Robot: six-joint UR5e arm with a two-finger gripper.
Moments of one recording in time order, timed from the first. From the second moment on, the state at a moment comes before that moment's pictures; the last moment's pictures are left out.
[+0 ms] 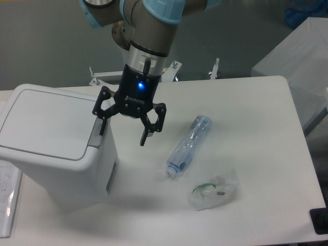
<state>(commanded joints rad) 2.41 -1.66 -1.71 -0.85 1.02 0.34</state>
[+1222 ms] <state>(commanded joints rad) 2.40 -1.67 -1.71 -0.85 1.02 0.34</state>
